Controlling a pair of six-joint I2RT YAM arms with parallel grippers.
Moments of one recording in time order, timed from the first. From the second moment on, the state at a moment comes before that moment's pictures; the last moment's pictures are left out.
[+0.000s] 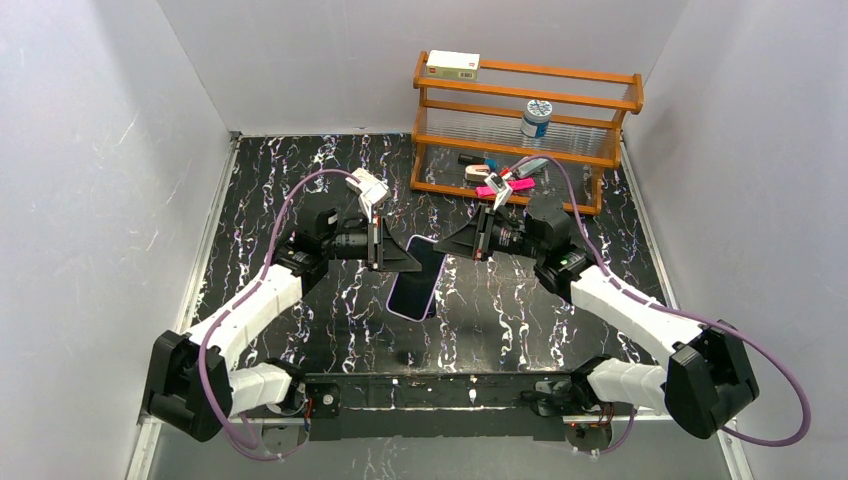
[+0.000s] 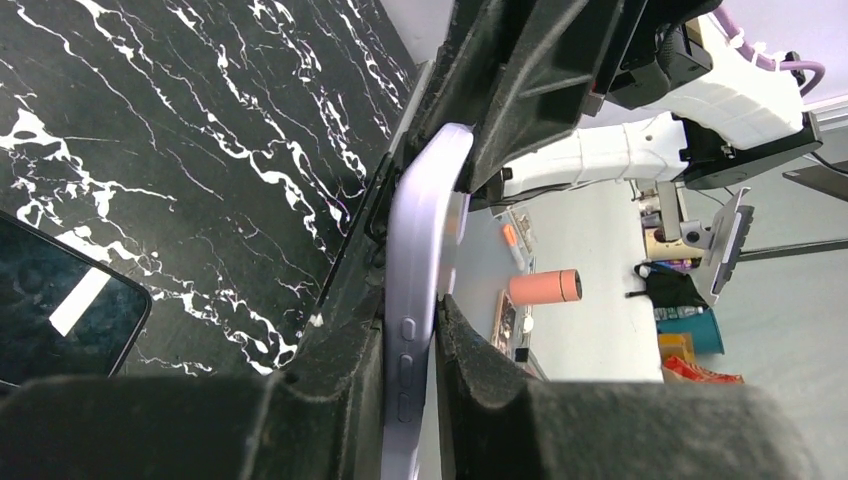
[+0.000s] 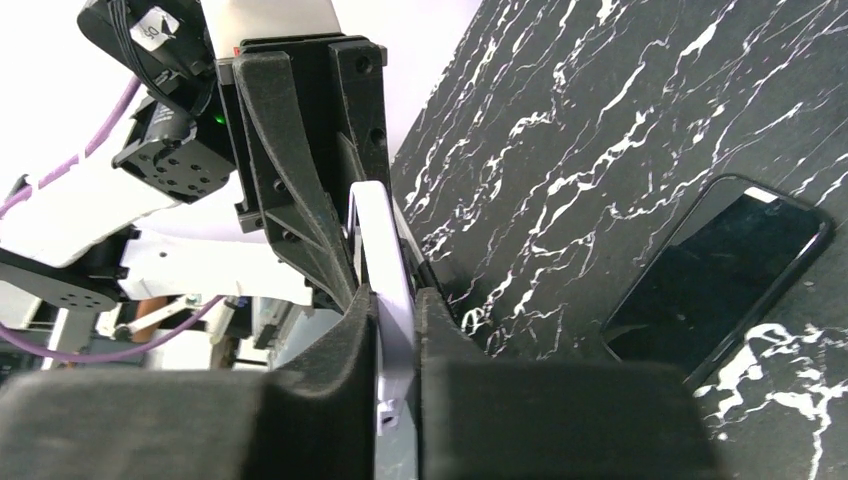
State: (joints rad) left arm -0.42 1.18 0.76 0.04 1.00 -0.70; right arm 0.60 1.17 0.74 0.29 -0.67 0.87
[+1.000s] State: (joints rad) left arm -0.39 1.07 0.61 0.40 0.63 -1.10; right arm 0.68 1.30 0.61 0.63 -0.80 1.14
